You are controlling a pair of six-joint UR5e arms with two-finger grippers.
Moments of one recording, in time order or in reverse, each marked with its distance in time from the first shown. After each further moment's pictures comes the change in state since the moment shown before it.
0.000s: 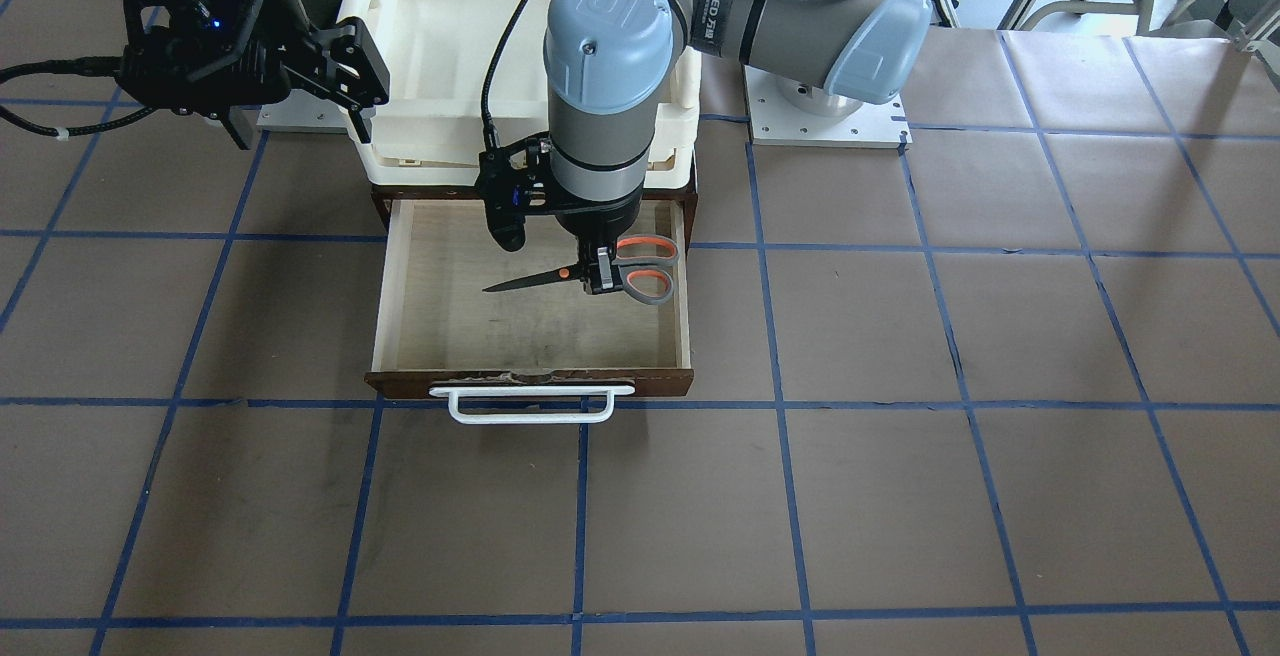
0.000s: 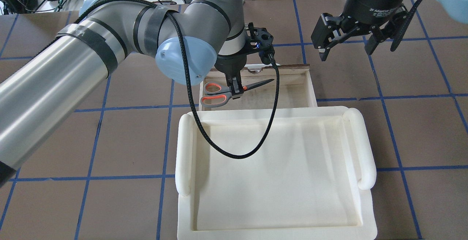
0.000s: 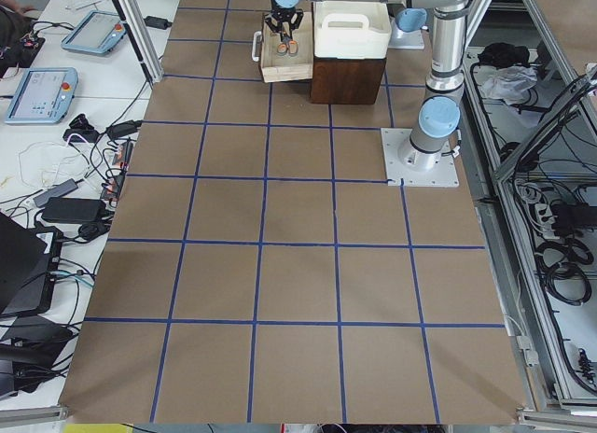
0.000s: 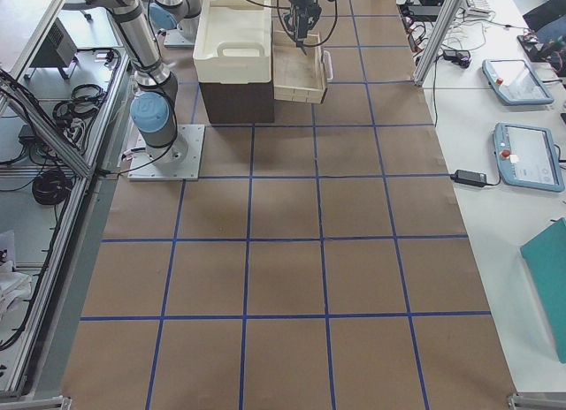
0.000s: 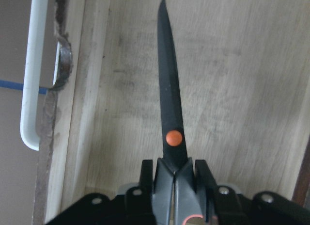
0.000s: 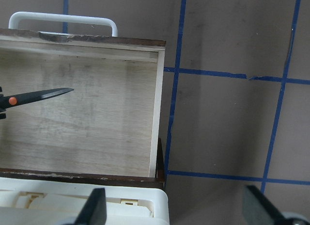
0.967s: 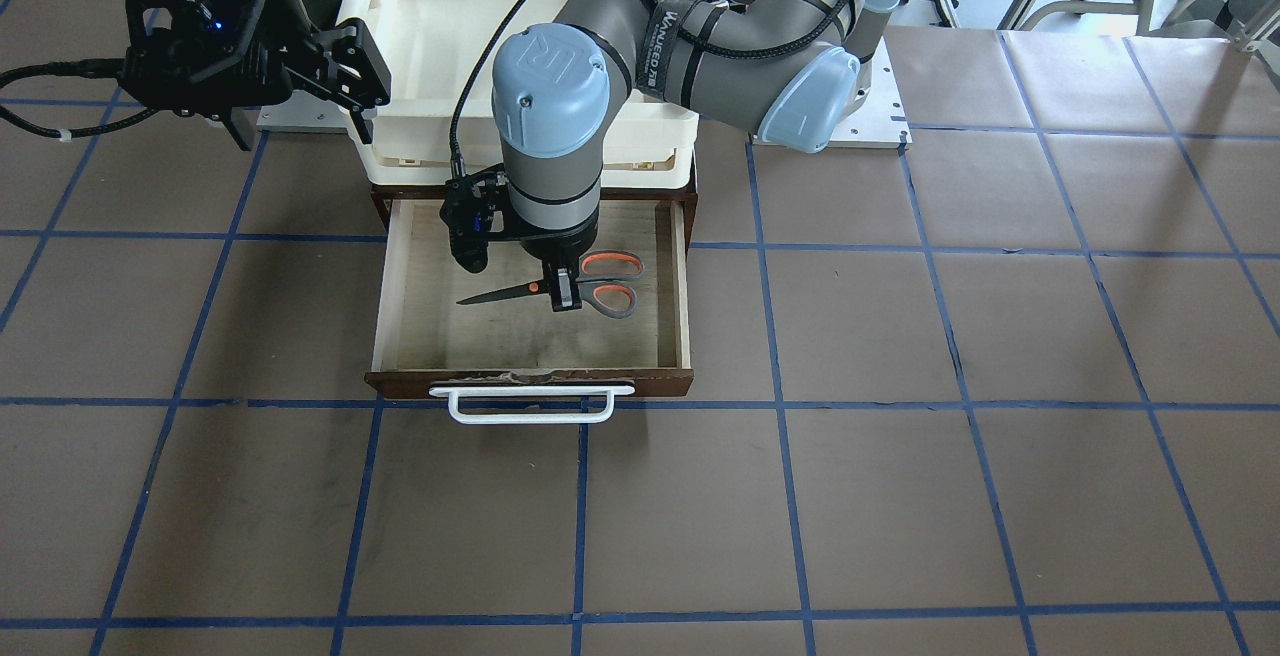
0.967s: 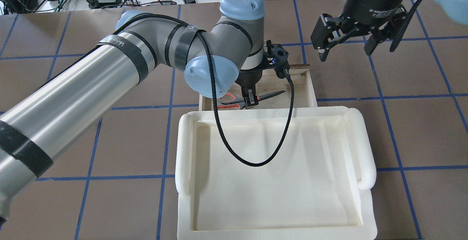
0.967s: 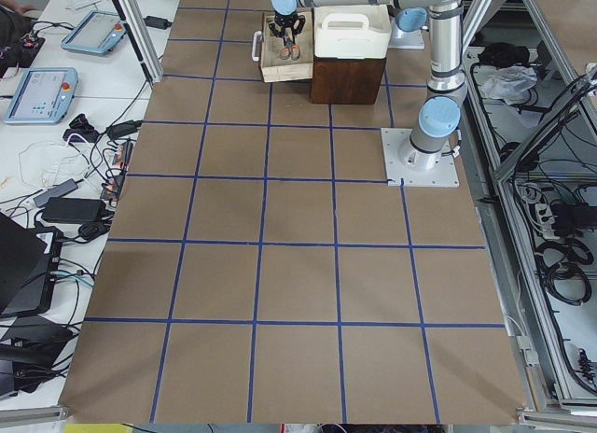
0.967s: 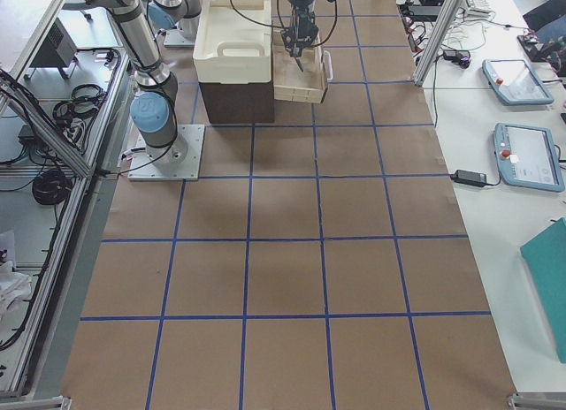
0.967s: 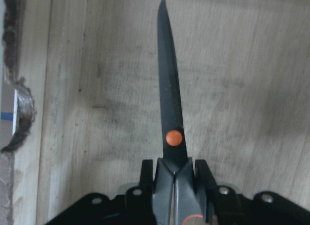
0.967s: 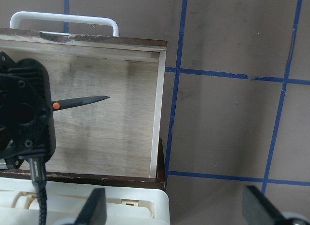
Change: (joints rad) left arm -0.051 -0.066 -0.018 0.062 0.001 -0.028; right arm 0.000 -0.001 0.002 -0.004 0.001 -0.002
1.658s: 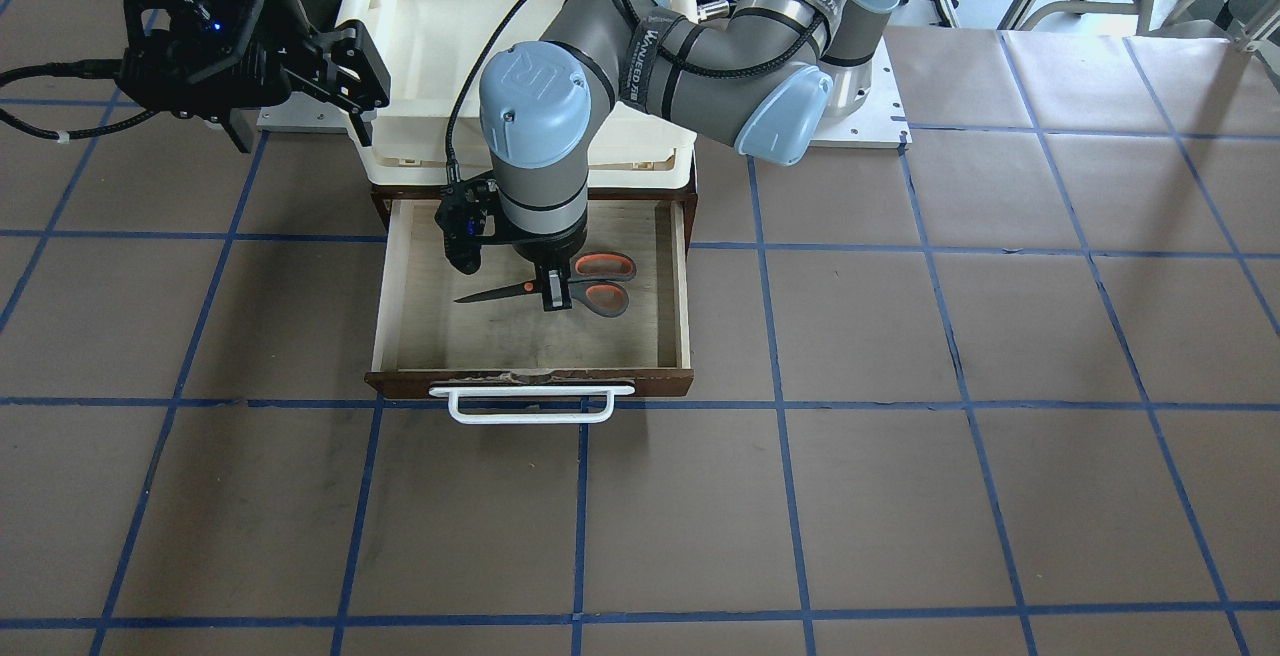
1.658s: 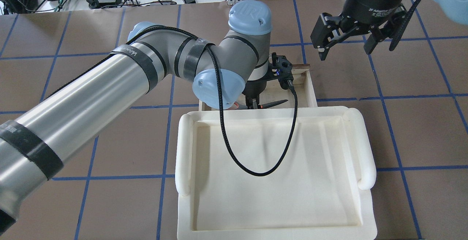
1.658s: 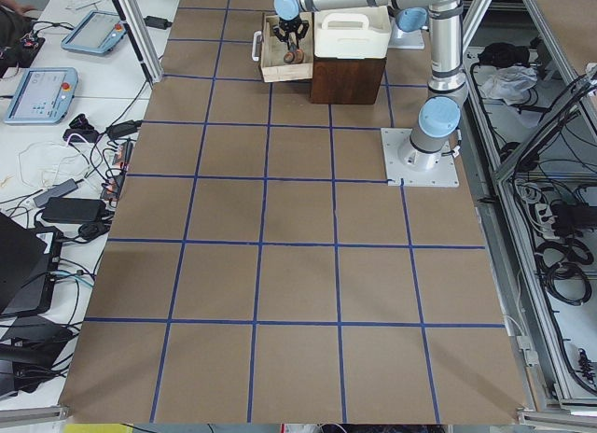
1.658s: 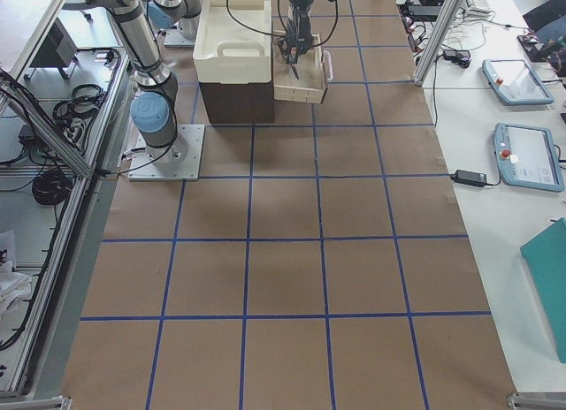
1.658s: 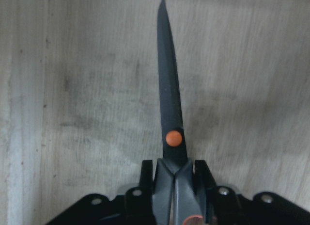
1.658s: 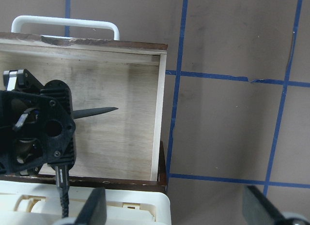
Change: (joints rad) left arm -0.020 -0.014 -0.039 0.042 0.004 -0.009; right arm -0.001 0.002 -0.001 -0.011 0.012 0.005
